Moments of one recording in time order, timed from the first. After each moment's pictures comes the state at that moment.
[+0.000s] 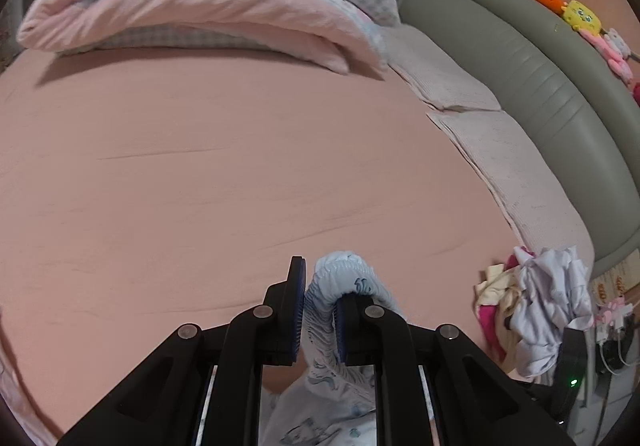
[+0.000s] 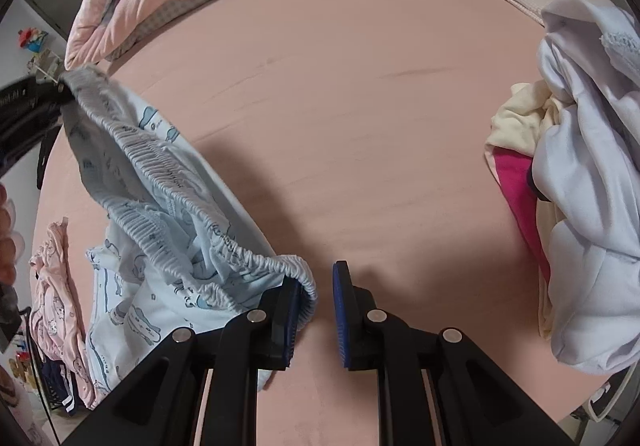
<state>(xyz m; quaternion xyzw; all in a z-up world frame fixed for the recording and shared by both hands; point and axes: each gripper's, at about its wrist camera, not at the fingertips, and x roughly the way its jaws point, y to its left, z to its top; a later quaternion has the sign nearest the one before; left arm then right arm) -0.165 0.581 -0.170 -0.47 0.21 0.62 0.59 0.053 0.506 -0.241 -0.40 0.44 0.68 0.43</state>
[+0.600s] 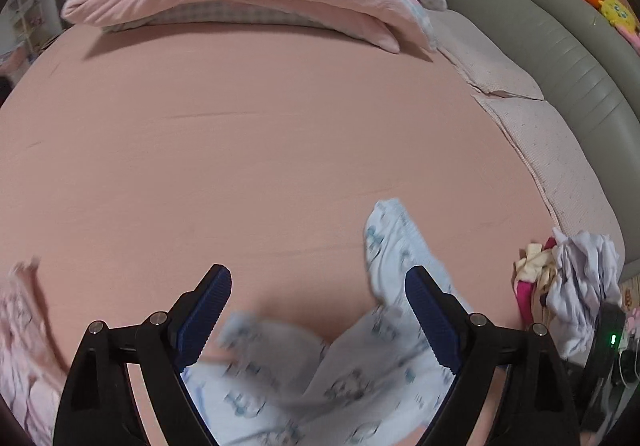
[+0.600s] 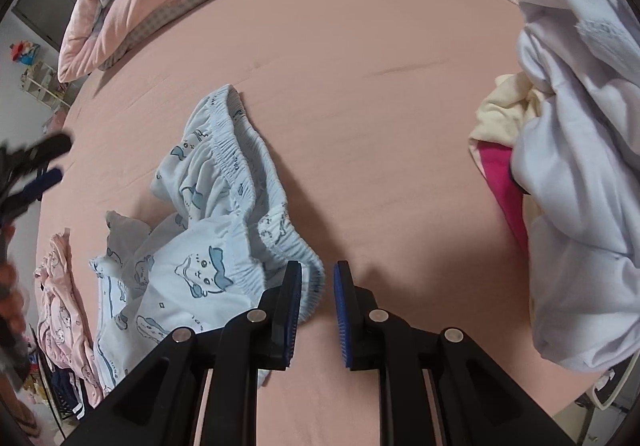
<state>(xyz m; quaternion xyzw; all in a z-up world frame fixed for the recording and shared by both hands) -0.184 0.518 -0.169 -0.47 0.23 0.67 0.52 0.056 0.503 -0.235 -0.40 0.45 0.67 0.43</state>
